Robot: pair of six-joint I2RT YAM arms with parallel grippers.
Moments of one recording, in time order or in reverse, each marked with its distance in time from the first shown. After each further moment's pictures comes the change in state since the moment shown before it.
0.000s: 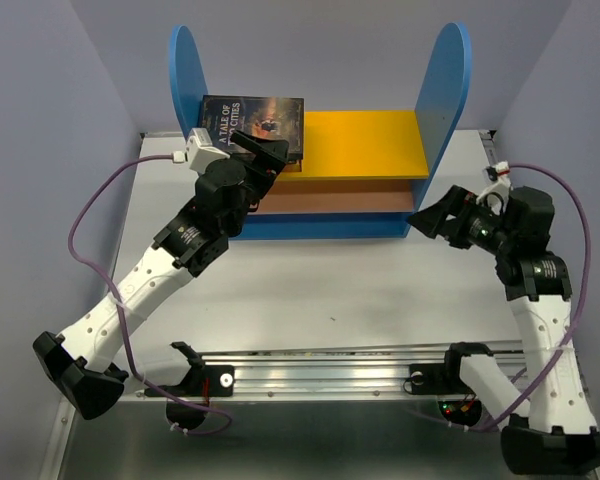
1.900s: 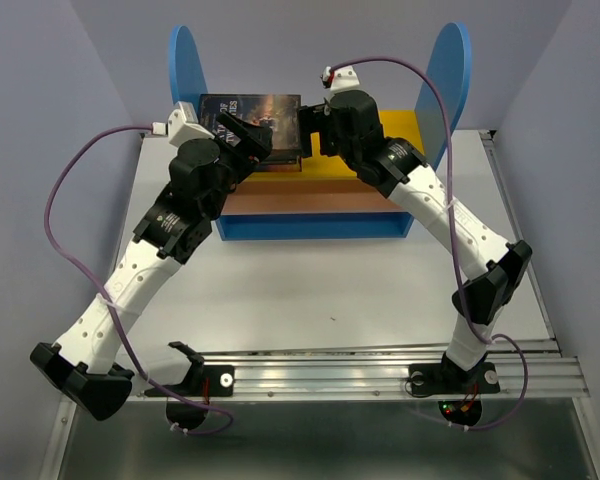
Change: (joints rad) left arm 0.145 0.013 0.120 -0.070 0.127 0.248; right arm 0.784 0.988 0.980 0.114 0.978 -0.359
